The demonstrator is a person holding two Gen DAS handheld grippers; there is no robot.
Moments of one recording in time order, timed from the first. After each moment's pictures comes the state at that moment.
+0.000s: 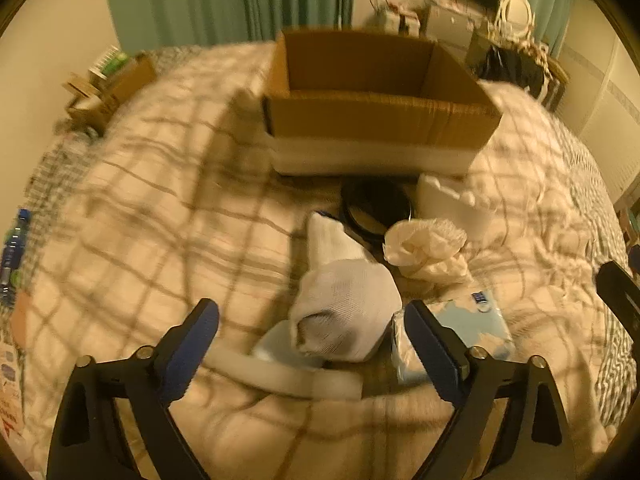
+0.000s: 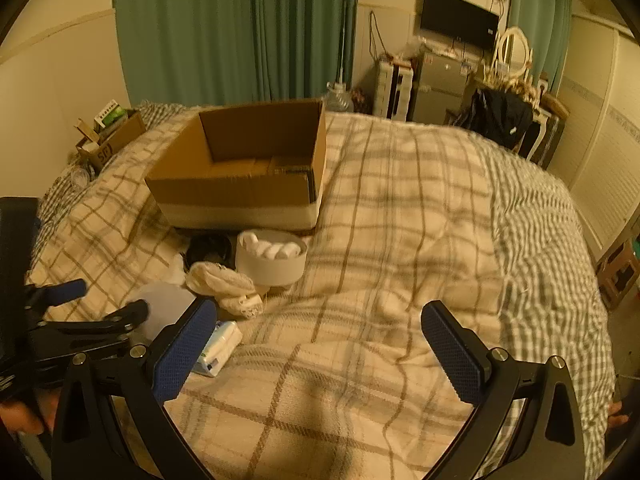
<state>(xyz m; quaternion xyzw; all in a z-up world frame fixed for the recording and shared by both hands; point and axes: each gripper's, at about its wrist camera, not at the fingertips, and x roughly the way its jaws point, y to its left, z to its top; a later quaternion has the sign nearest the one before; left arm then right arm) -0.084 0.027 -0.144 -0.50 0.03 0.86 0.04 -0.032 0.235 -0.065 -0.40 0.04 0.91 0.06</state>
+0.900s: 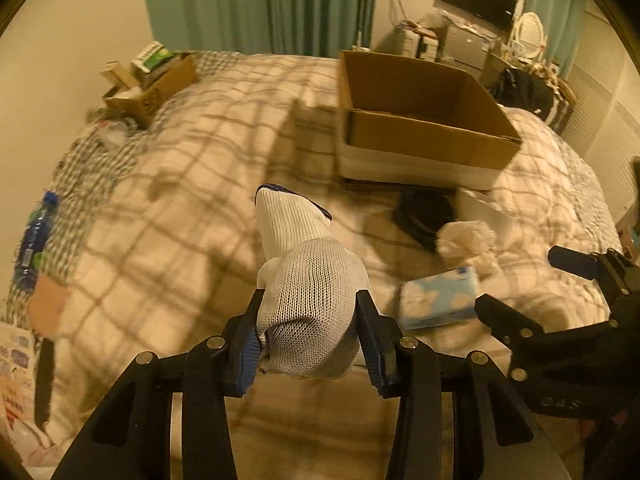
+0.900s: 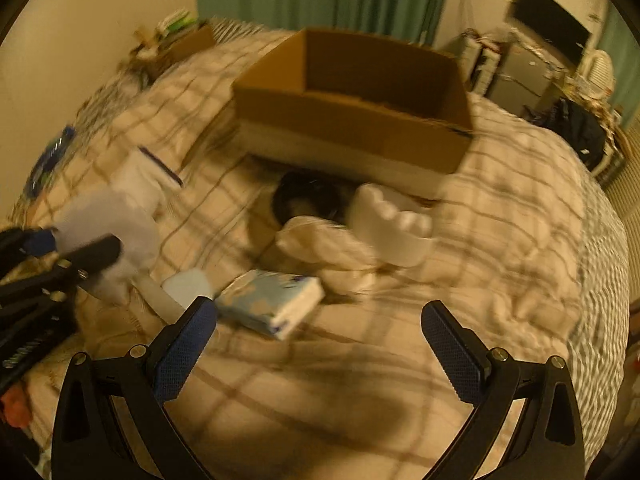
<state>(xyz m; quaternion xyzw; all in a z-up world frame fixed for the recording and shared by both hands) -0.052 -0.050 -0.113 -0.47 0.02 0.88 0.01 -0.084 0.136 -0.108 -0.50 -0.04 0.86 -0.06</state>
